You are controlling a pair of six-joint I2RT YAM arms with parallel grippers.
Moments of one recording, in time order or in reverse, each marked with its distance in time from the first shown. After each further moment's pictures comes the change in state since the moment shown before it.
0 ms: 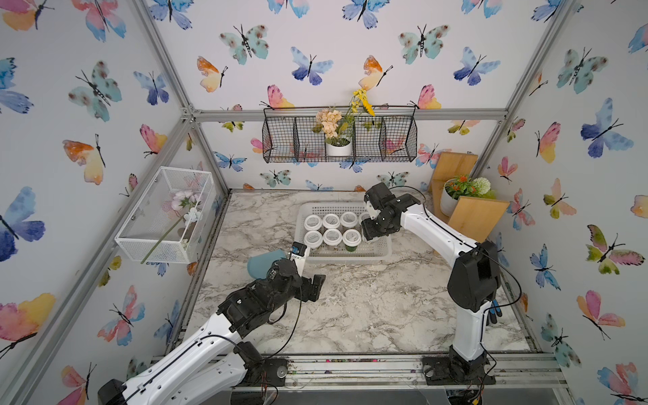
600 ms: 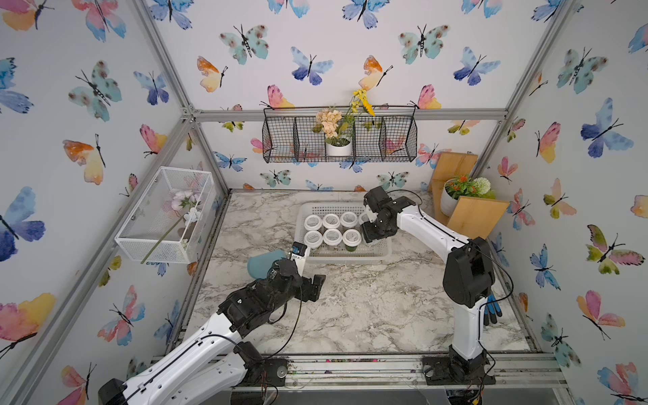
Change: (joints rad) left arm 0.000 0.004 0.000 0.000 0.000 0.000; right arm -0.008 0.049 -0.018 0.024 0.011 -0.001
